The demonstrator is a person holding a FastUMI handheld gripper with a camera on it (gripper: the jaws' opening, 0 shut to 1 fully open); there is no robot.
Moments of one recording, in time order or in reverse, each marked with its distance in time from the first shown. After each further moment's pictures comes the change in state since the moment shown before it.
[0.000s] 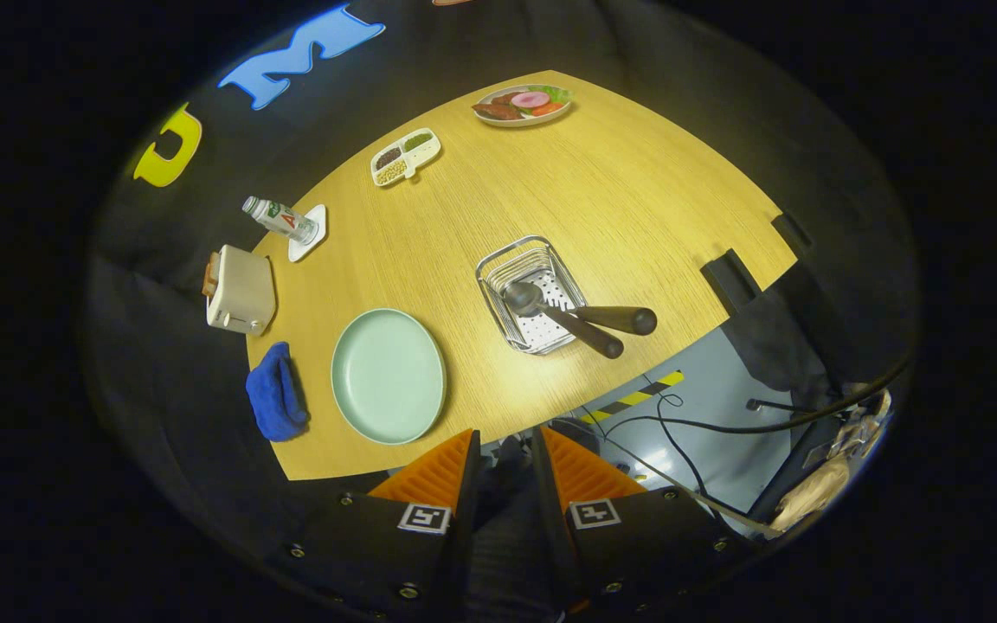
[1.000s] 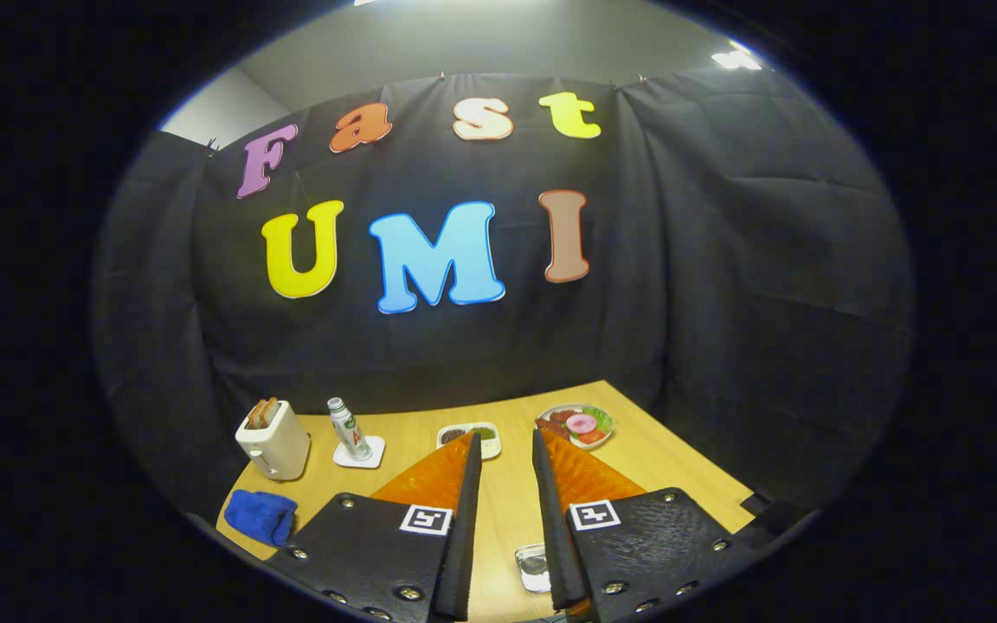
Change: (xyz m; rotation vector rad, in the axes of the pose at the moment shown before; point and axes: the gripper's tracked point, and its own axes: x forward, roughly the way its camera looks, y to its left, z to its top) arm -0.176 0.089 0.166 -0.344 -1.125 -0.006
